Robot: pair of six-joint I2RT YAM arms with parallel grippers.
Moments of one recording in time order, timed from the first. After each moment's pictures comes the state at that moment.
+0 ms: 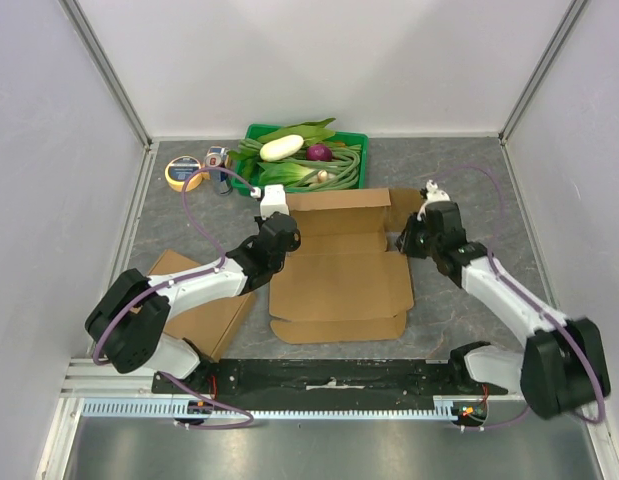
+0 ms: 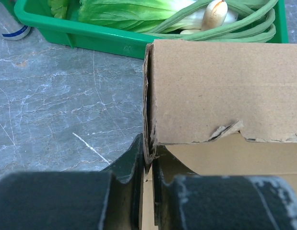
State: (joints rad) left arm -0.76 1.45 0.76 0.22 -0.66 -0.43; right arm 0.30 1.25 0.74 -0.20 -0.05 0.42
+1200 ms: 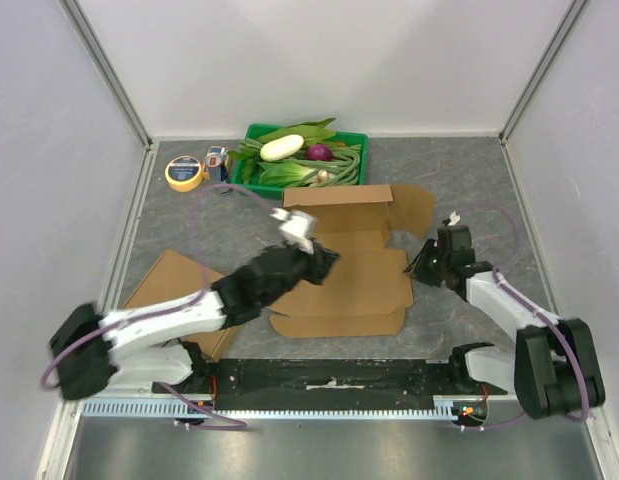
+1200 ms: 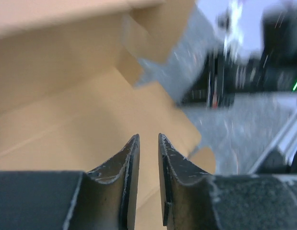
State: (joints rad) left arm -0.99 1.04 0.65 0.22 -0.32 -0.46; right arm 0.17 1.22 0.47 -0.14 -0.16 0.70
